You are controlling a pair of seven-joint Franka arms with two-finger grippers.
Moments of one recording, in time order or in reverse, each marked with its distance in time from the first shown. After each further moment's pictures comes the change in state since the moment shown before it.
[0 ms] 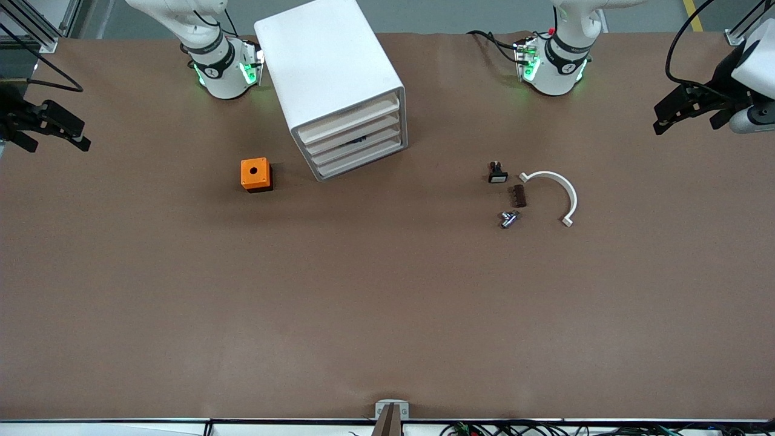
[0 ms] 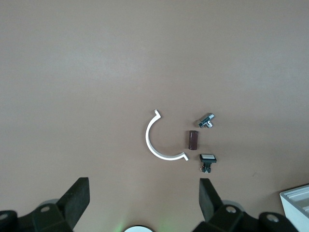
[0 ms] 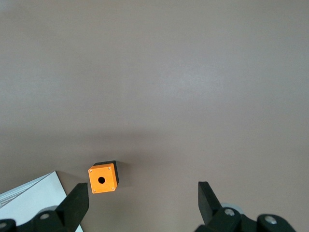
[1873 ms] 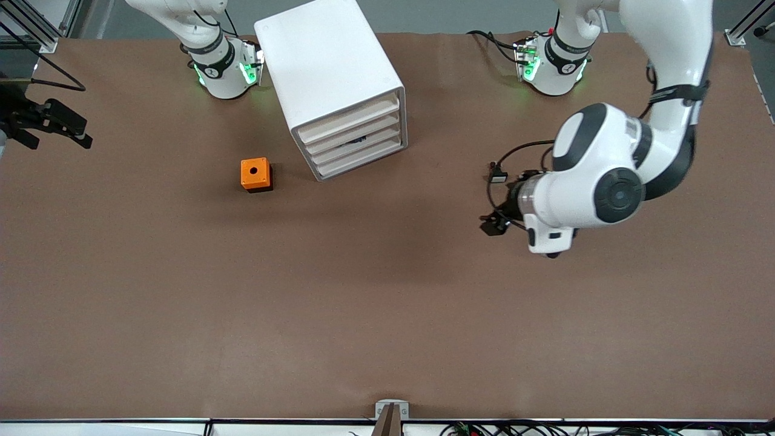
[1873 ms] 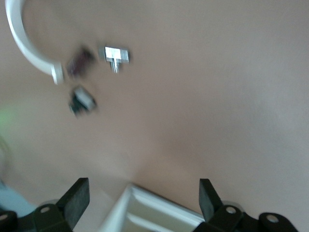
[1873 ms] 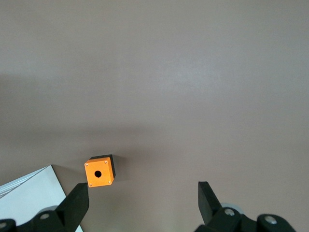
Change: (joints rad) left arm -0.267 0.603 -0.107 0.210 -0.282 0.141 -1.222; right arm 0.002 0.000 0.004 -0.001 -0.018 -0.027 0.000
